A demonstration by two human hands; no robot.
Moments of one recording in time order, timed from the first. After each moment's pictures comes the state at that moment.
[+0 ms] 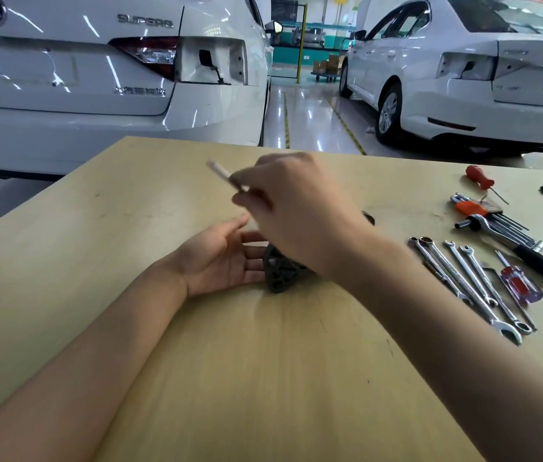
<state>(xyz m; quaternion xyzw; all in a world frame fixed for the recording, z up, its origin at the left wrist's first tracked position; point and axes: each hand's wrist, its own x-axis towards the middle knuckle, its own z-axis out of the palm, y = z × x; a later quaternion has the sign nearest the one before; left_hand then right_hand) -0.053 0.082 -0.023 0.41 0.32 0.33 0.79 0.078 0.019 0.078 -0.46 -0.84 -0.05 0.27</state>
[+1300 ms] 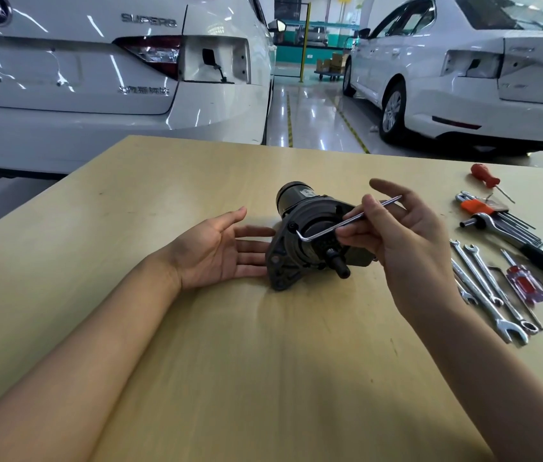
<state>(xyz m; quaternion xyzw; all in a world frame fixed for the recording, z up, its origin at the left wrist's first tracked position) -0.064 0.095 -0.025 0.41 0.32 0.29 0.80 0.154 0.002 0.023 -0.40 -0.45 0.42 0.68</state>
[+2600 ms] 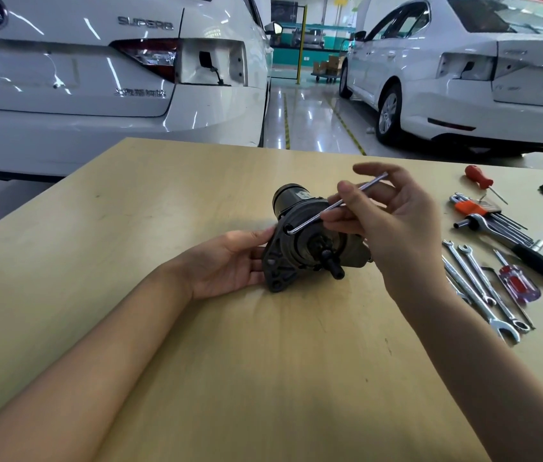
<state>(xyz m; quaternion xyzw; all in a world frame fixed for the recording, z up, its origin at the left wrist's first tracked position) -0.045 0.078 -0.024 0.46 0.29 0.29 0.79 0.143 0.005 0.042 -0.43 -0.49 0.36 0.67</state>
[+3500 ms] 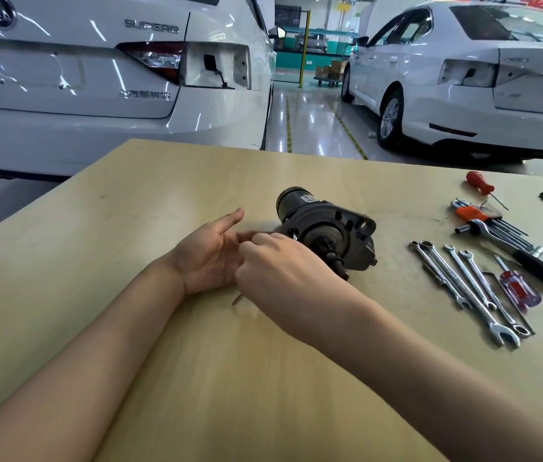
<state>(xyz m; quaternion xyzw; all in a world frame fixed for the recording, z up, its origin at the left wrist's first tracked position) -0.065 0.088 -0.024 0.39 0.33 0.31 0.81 0.069 -0.006 0.040 -0.38 -0.91 -0.14 0.00</state>
